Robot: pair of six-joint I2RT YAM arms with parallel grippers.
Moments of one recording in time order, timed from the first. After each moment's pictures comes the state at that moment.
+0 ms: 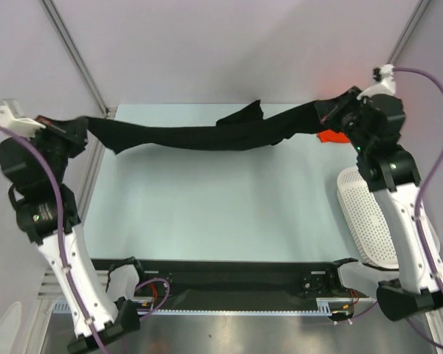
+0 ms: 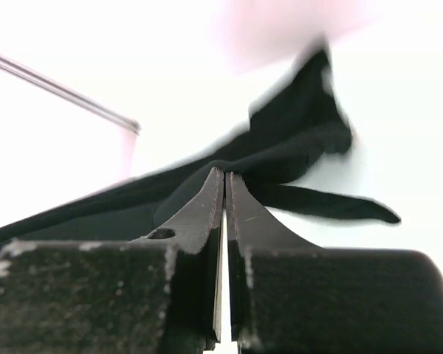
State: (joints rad) left arm 0.43 0.89 1.39 -0.59 0.34 -0.61; right arm 0.23 1.17 1.52 -0.52 0.03 0.64
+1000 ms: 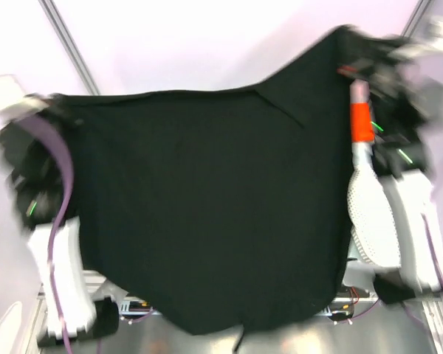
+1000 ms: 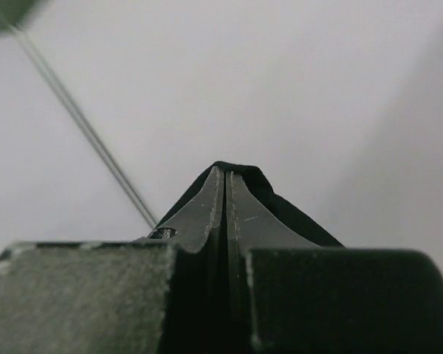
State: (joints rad) left arm 0.16 0.93 1.66 -0.49 -0.15 -0.27; right arm 0.23 1.17 1.77 0.00 0.00 0.49
